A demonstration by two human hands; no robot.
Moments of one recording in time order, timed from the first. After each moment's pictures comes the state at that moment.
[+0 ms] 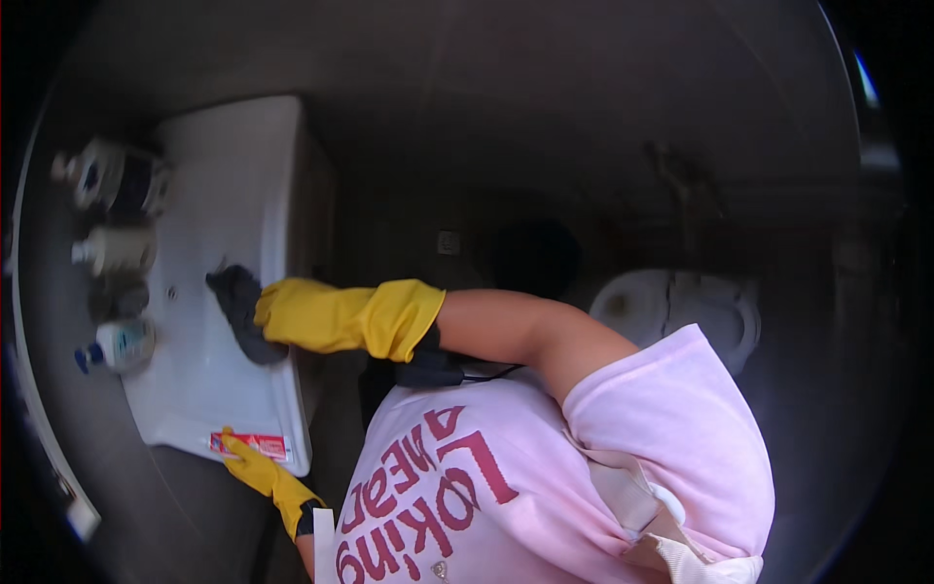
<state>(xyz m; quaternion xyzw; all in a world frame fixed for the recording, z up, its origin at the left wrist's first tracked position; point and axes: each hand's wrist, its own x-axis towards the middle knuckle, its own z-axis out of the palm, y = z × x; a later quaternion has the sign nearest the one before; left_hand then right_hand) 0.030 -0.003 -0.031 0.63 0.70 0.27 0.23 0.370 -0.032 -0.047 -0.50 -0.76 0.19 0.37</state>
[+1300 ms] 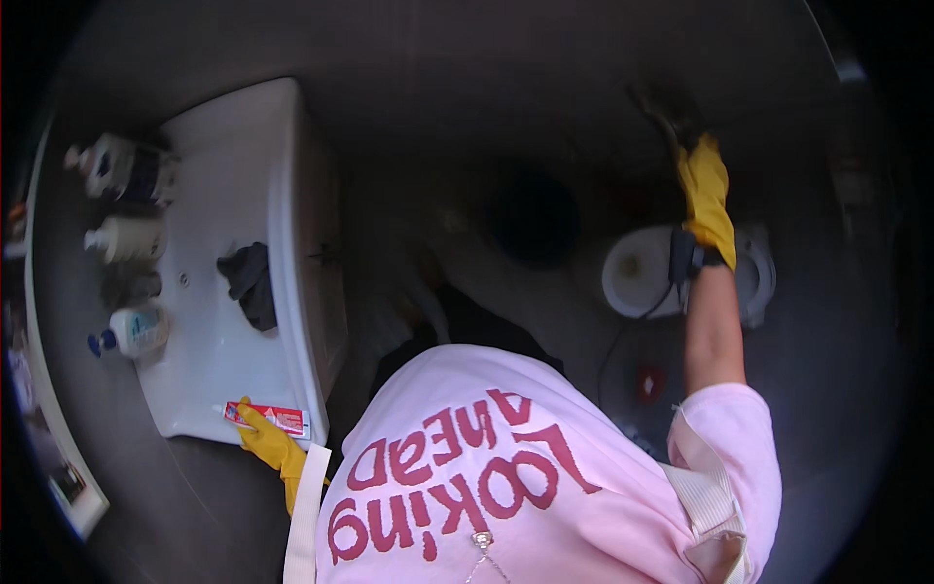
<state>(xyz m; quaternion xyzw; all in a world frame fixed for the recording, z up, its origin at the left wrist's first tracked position) -0.003 -0.004 -0.009 0.67 0.67 0.19 0.26 0.599 -0.490 0.082 -0.98 -0.05 -0.12 -0.12</state>
